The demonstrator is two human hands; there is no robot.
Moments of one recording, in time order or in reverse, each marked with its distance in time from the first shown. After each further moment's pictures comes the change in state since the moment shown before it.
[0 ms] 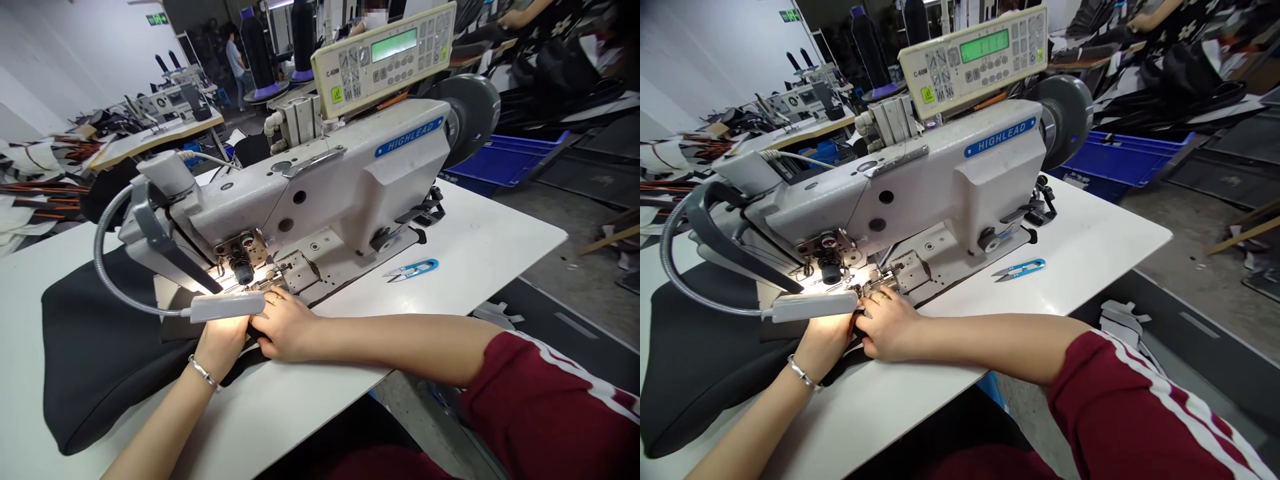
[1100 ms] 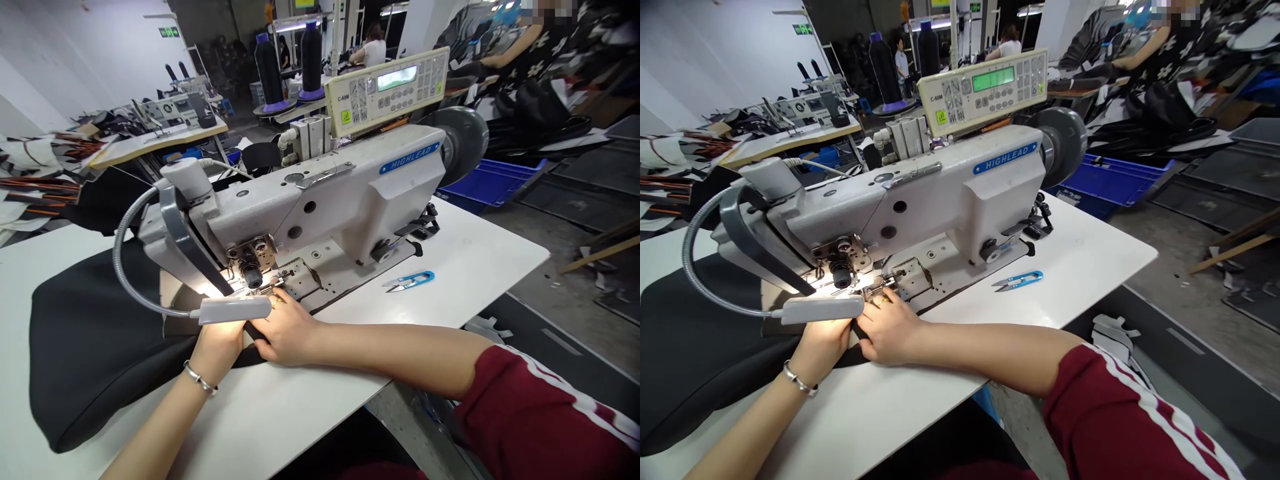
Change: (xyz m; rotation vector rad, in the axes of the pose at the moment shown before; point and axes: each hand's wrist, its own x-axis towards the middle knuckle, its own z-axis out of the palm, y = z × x) left_hand -0.005 -0.008 0.015 -0.349 0.086 -0.129; right_hand 0.003 0.002 0.010 -0.118 0.106 -0.023
